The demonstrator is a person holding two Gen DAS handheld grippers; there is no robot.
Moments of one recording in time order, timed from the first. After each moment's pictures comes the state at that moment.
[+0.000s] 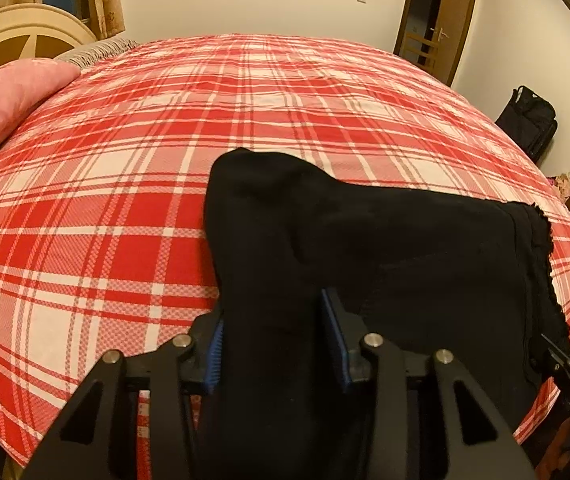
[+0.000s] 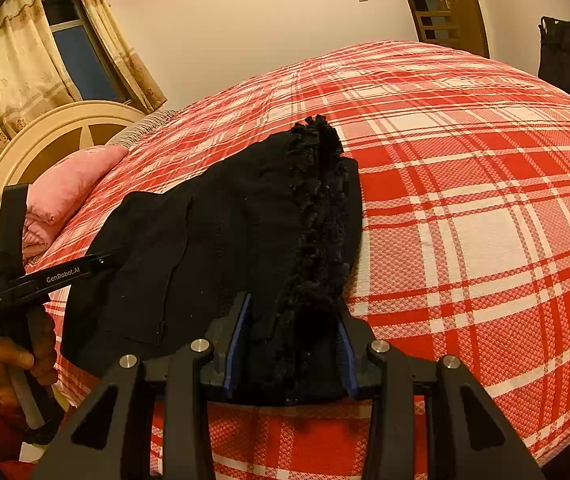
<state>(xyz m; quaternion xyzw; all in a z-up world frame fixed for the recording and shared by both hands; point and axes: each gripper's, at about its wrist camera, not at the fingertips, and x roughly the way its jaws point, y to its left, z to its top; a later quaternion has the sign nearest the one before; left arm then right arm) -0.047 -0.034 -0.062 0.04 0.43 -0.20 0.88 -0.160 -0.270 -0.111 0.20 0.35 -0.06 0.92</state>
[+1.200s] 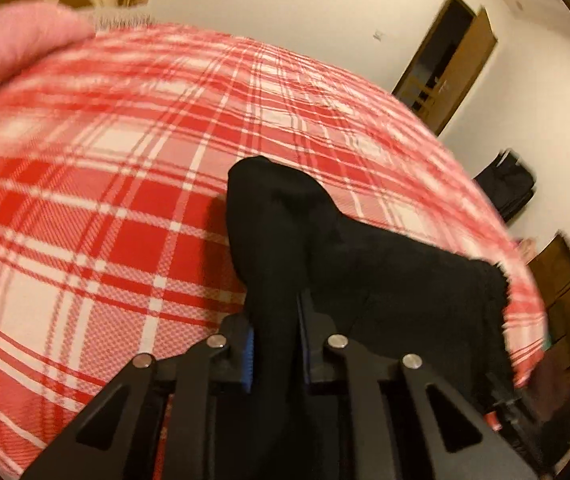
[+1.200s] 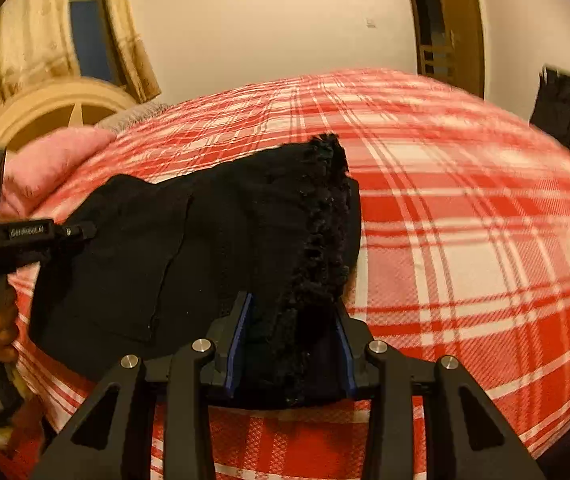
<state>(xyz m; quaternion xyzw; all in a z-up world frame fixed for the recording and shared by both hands) -0.044 -0.006 -0.054 -0.07 0.43 -0.22 0.87 -0.159 -0.241 -0.099 0.08 0.33 -0.11 0.93</state>
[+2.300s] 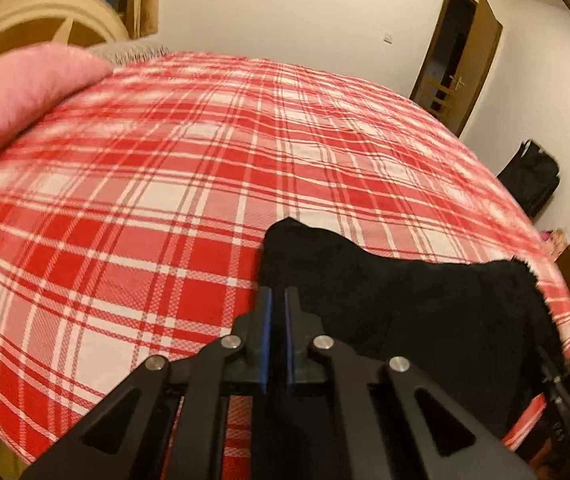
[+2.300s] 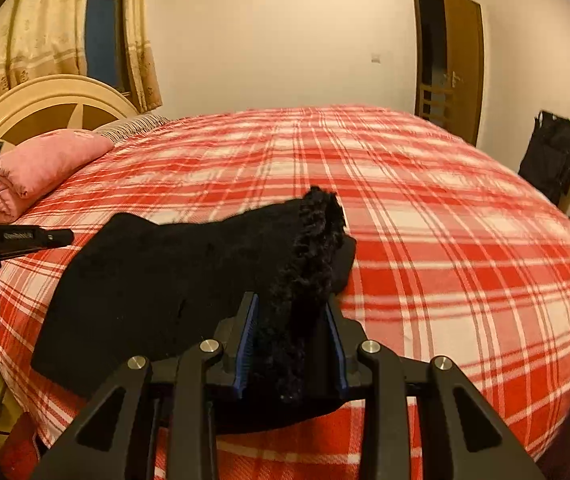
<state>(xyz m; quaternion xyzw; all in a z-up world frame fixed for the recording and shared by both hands) -0.027 0.021 -0.026 -0.04 0.41 -0.19 0.89 -0.150 -0.232 -0.069 0.07 0.31 -0.13 0.94</state>
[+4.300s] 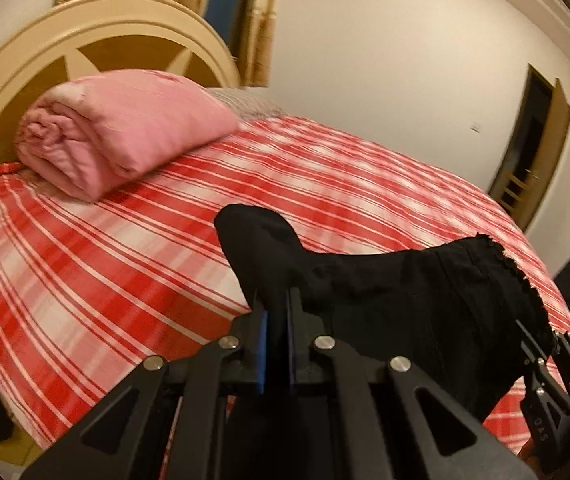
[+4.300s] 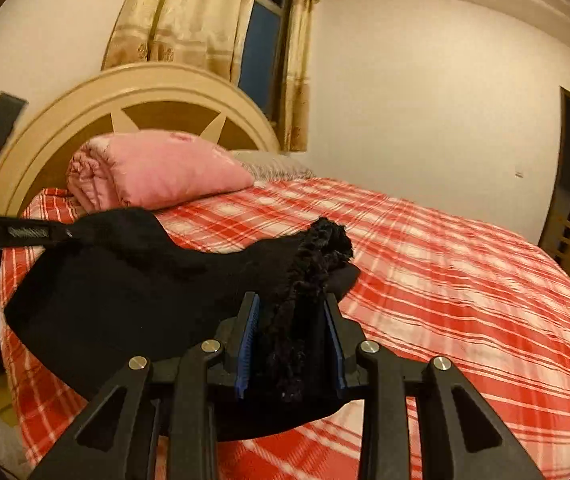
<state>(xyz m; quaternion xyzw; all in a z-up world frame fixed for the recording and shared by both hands) 0.040 0.190 0.028 -0.10 0.31 -0.02 0.95 0.077 -0.026 -0.018 -0.09 0.21 0.09 0.97</state>
